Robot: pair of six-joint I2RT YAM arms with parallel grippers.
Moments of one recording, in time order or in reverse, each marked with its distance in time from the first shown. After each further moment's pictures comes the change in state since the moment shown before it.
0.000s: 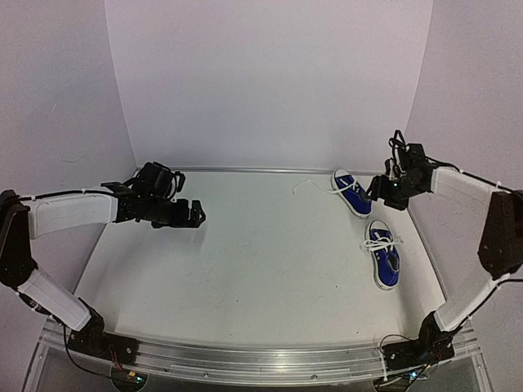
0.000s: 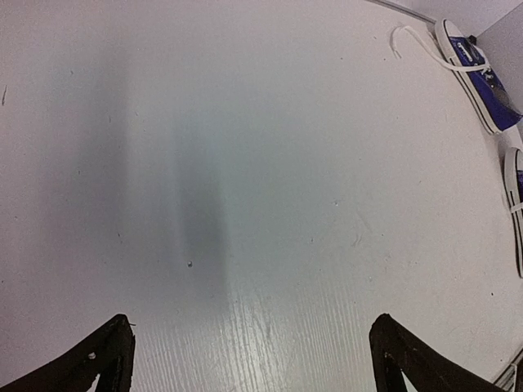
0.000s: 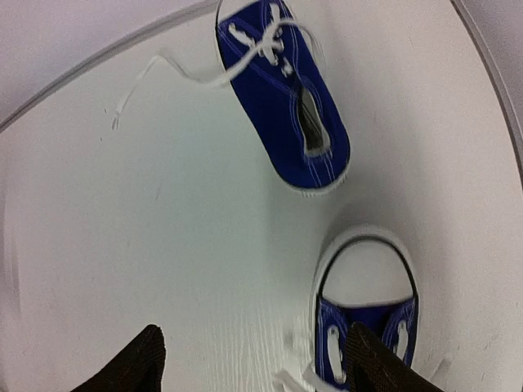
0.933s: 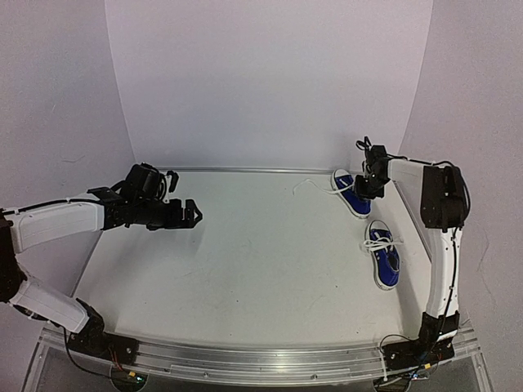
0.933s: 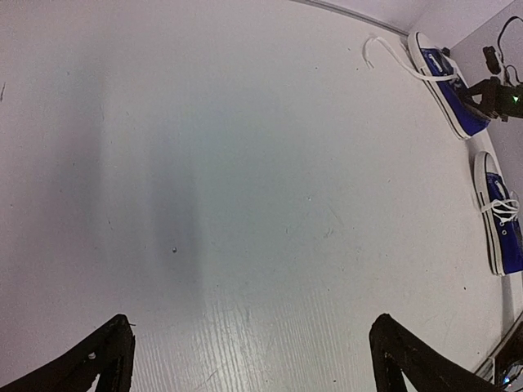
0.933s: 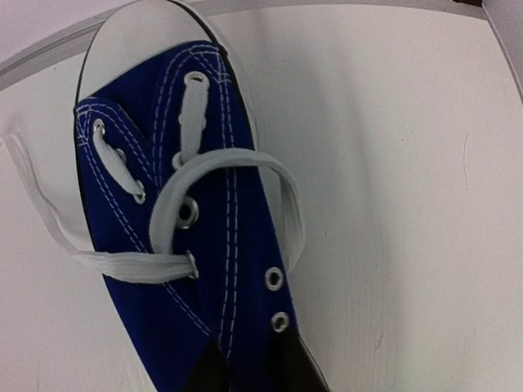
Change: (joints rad) left arm 0.000 -0.125 -0.072 0.019 0.041 -0.036; right arm -0.001 0.742 0.652 -0.001 0.189 -0.127
